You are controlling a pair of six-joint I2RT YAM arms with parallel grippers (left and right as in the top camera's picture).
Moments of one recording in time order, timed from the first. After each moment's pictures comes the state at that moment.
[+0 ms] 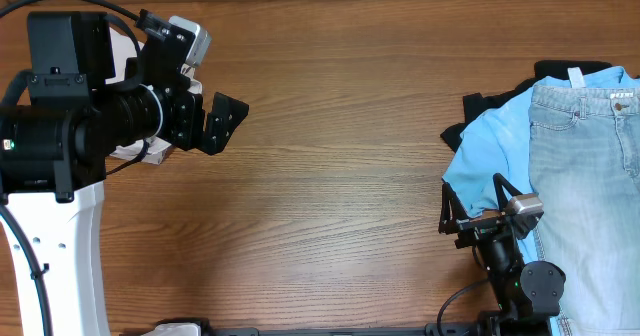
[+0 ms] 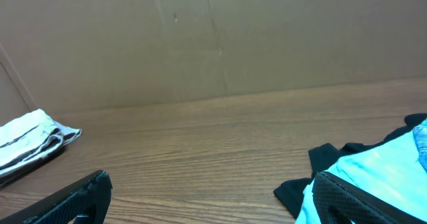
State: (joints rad) left arm 0.00 1.43 1.93 -1.41 0.50 0.26; right arm 0.00 0.01 0.02 -0.01 -0.23 0.20
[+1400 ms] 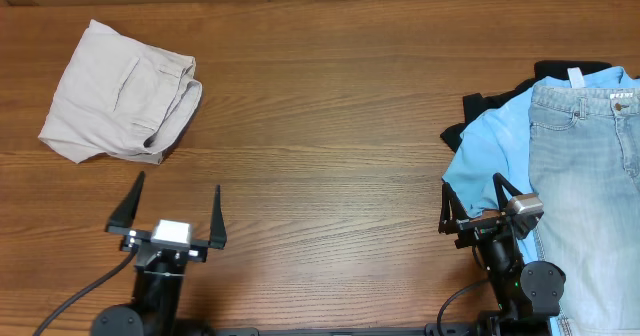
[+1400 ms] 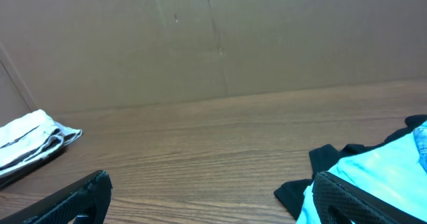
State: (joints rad) left arm -0.02 0.07 0.41 -0.19 0.14 0.23; right arm 0.00 0.01 0.02 -0.01 -0.23 0.20
